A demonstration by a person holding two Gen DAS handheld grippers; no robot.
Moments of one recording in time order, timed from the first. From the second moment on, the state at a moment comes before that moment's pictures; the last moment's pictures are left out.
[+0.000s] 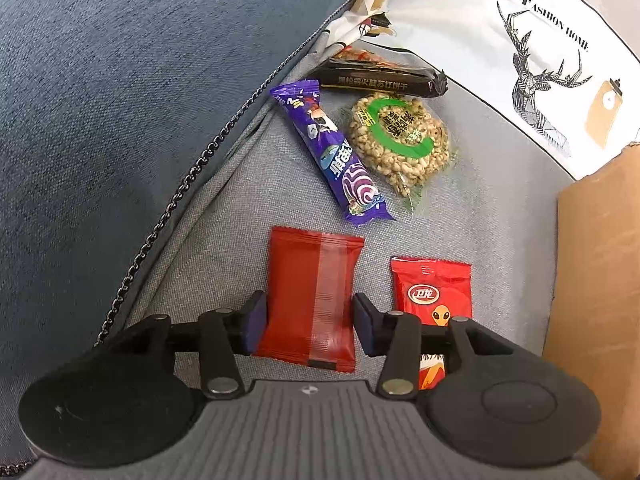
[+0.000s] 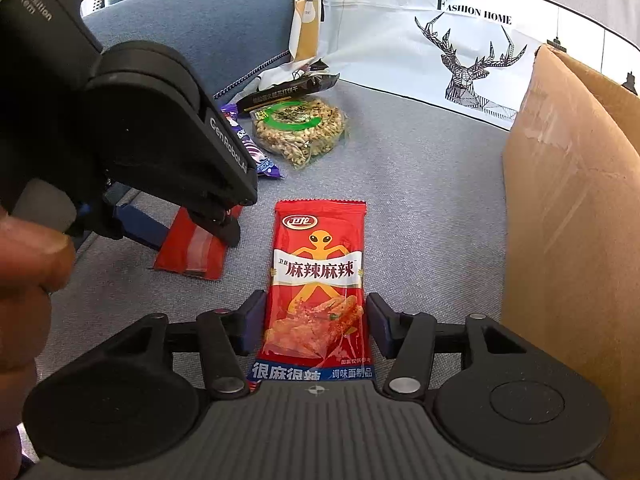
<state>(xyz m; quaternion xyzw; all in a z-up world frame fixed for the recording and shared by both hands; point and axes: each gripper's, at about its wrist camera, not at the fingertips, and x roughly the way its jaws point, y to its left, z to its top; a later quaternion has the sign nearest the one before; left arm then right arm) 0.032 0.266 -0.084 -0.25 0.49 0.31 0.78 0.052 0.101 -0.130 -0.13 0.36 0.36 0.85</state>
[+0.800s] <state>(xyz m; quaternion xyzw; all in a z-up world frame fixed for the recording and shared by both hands) 0.000 0.257 -0.033 -0.28 0.35 0.25 0.86 0.040 0.068 -0.081 -0.07 0.27 0.35 0.89</state>
